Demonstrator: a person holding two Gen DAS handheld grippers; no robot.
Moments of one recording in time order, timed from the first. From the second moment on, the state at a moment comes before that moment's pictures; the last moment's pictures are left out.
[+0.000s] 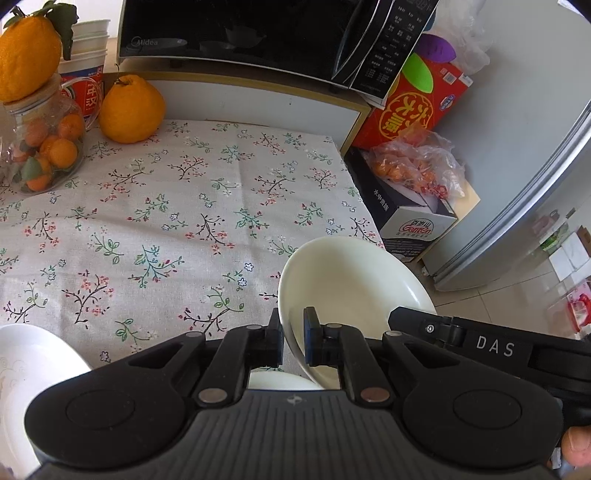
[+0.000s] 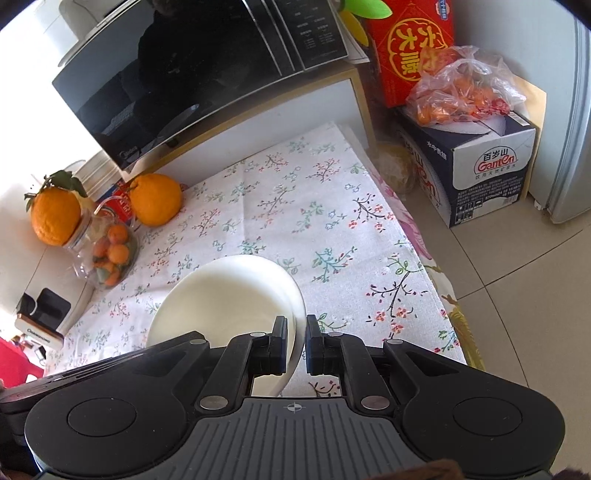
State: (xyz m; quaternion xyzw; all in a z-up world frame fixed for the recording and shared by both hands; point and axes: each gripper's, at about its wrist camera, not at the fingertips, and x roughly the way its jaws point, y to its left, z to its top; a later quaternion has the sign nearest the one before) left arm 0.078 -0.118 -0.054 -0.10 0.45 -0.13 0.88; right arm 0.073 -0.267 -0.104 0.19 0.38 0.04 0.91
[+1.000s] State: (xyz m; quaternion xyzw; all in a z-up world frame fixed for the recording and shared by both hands) left arm 0.025 -0.087 -0.059 -0.09 0.44 -0.11 0.89; right arm 0.039 -0.221 -0.099 0.11 0.39 0.10 0.91
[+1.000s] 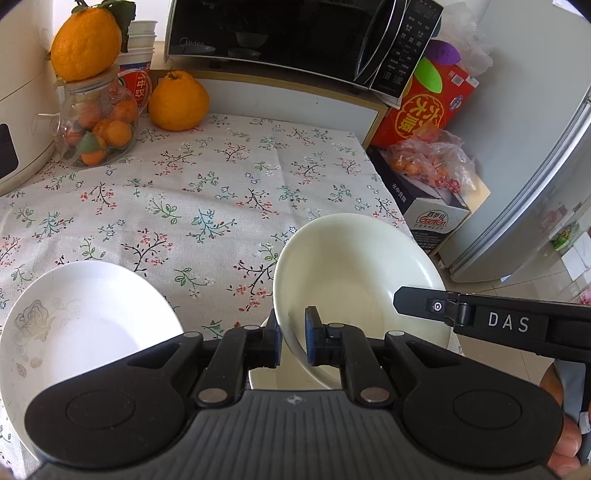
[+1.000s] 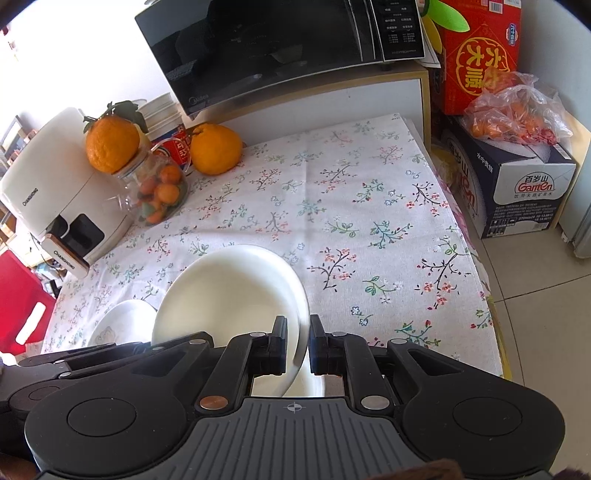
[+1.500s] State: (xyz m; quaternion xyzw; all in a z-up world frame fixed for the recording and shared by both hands) left arm 0.010 -0.086 -0.065 -0.07 0.44 -0.11 0.89; right arm 0.033 -0.210 -0.105 0.07 0.40 0.10 0.91
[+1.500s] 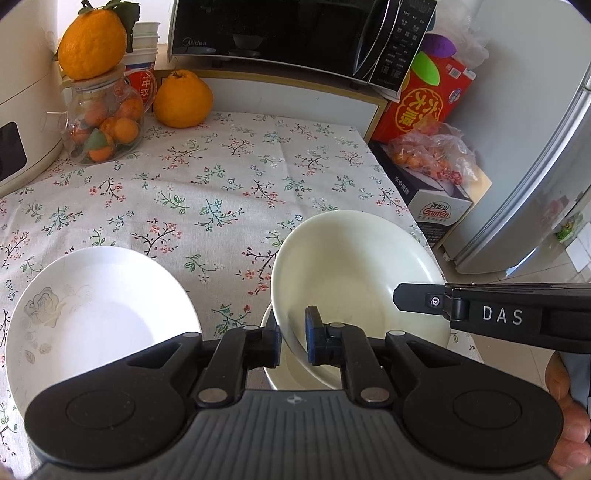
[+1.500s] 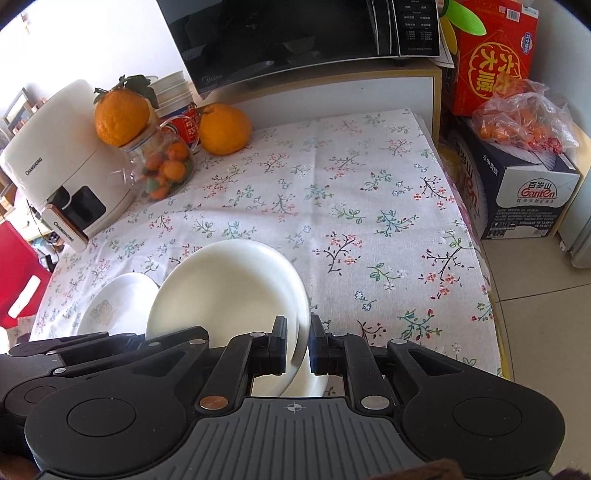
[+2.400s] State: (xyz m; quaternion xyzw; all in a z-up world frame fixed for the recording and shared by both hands) left arm 0.005 -0.080 -0.083 -0.06 0.46 -0.08 0.88; right arm 0.037 -0.195 -0.125 0.02 0.43 0.07 0.90
